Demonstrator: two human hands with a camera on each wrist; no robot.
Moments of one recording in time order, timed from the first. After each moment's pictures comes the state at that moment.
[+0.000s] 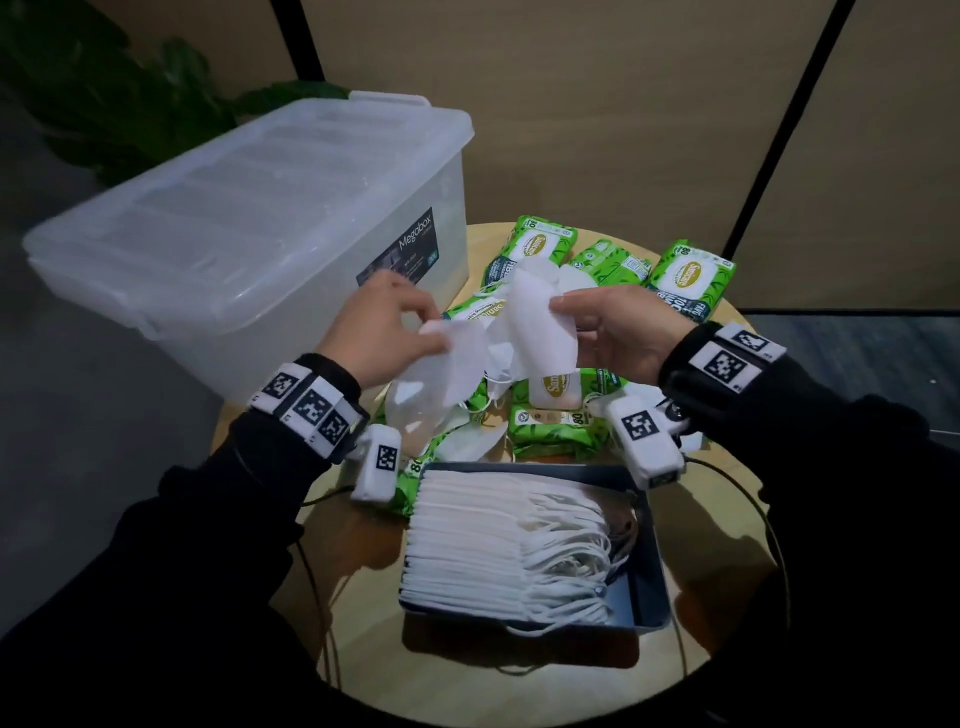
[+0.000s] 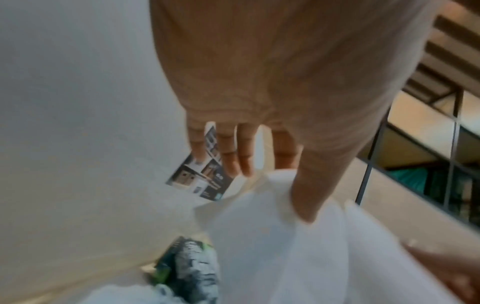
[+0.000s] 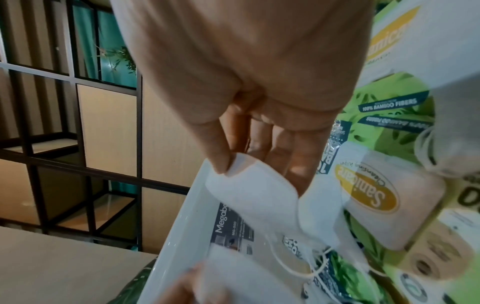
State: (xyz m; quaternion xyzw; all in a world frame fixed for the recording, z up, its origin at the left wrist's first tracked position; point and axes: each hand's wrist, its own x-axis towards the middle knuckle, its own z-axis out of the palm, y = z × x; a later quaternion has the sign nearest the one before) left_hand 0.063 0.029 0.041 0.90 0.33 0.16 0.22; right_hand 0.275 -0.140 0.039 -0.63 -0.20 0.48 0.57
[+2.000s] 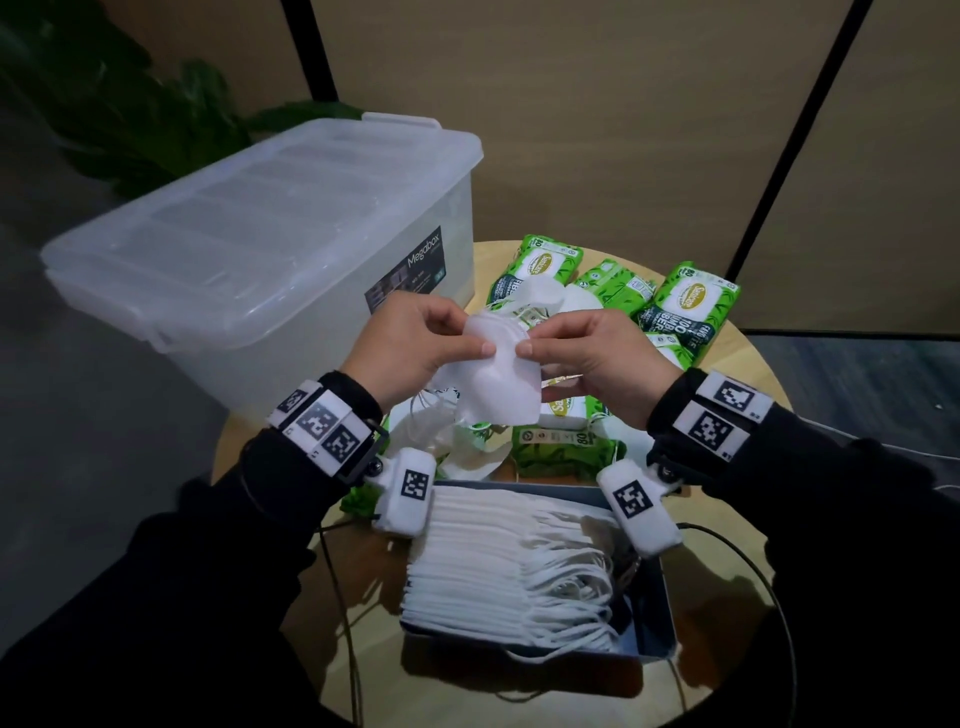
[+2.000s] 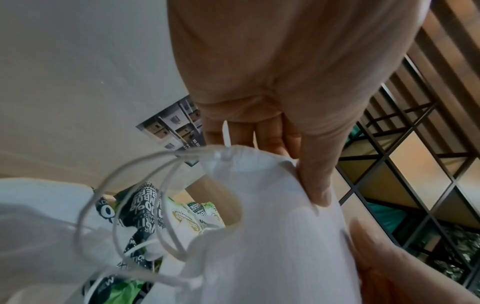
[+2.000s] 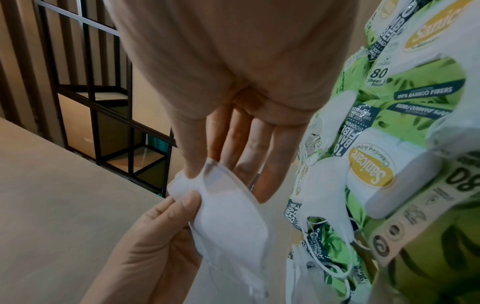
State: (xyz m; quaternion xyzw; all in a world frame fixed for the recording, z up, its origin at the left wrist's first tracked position) left_hand 0.074 -0.003 0.053 0.79 0.28 0.24 0.49; right_hand 0.240 -0.149 0.045 -0.60 -0.32 0.44 0.58
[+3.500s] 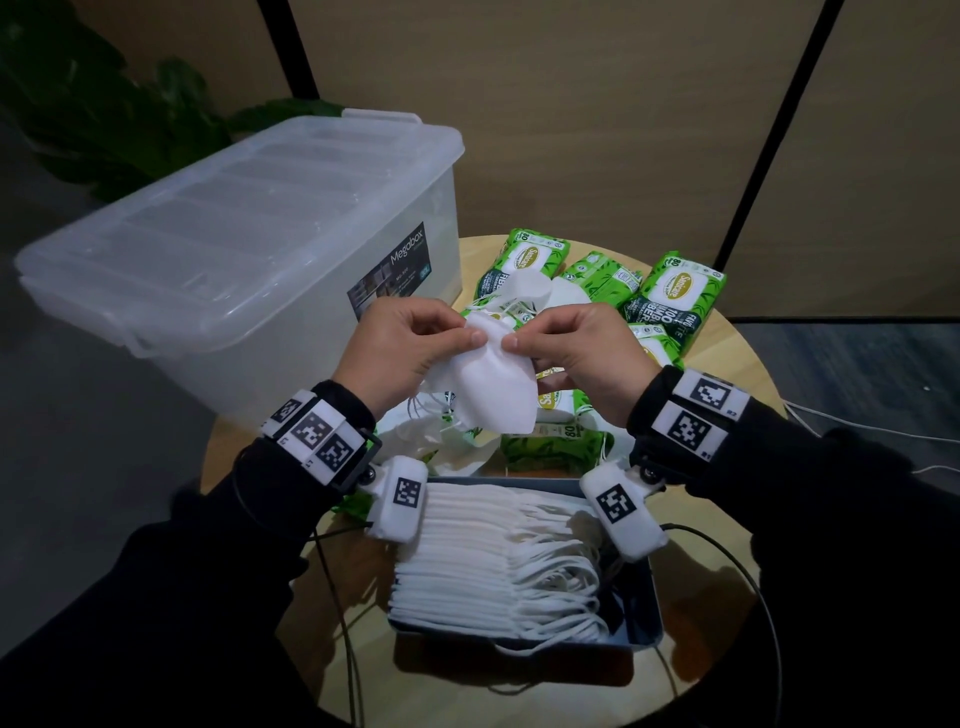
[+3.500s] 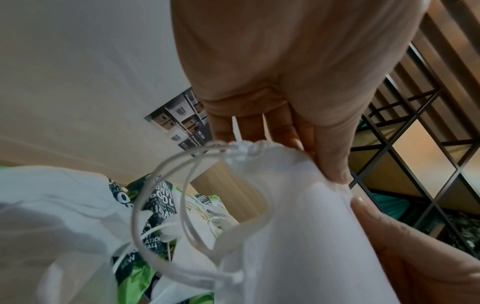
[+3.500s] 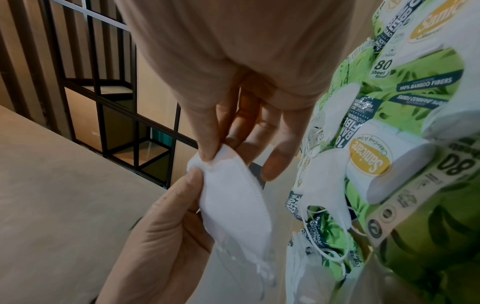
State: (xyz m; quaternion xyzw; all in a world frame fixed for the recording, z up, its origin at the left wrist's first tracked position) left_hand 0.079 -0.006 0.040 0.78 0.26 0.29 0.50; right_hand 0.232 -0.154 0.045 -0.62 -0.32 0.39 0.60
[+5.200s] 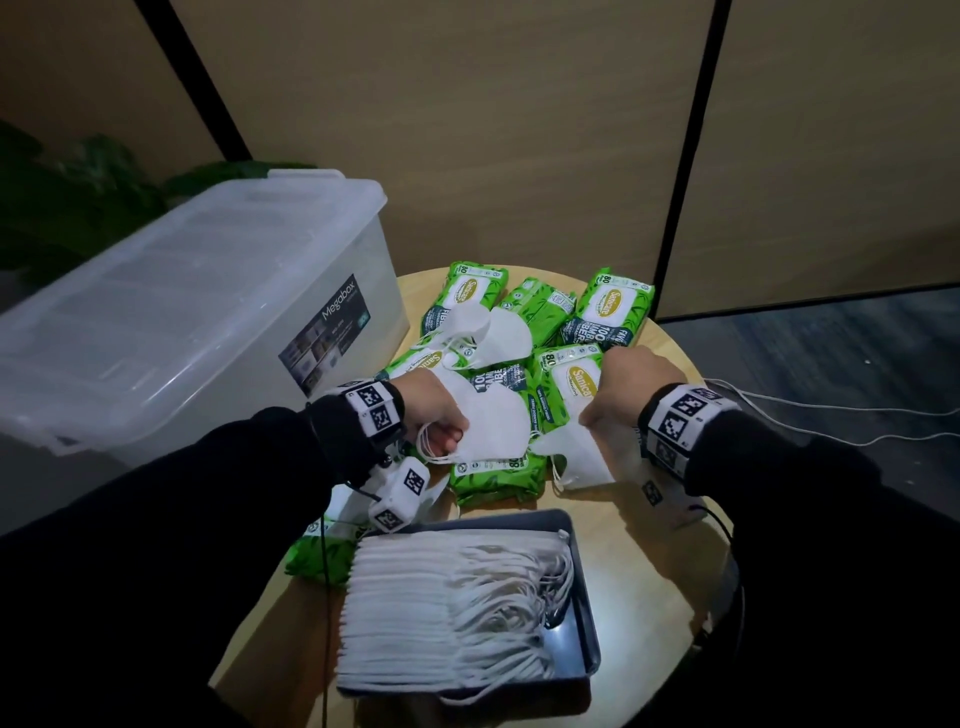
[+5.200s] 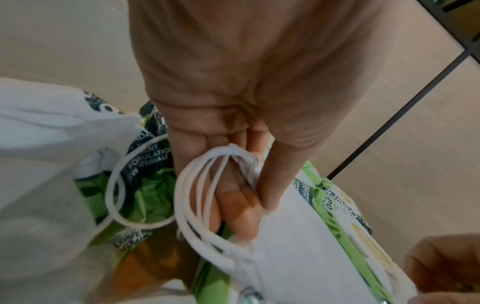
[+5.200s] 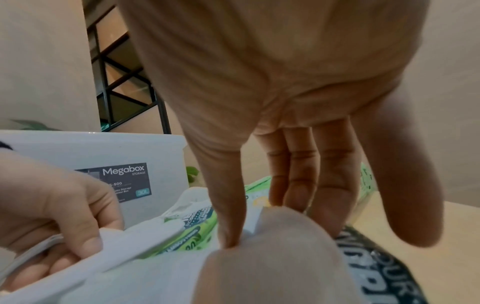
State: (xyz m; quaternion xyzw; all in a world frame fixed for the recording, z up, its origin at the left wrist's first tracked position) left_hand 0.177 0.001 0.009 0.75 0.42 -0.16 0.49; right_hand 0.346 -0.202 0.013 -0.93 -0.32 0.16 0.06
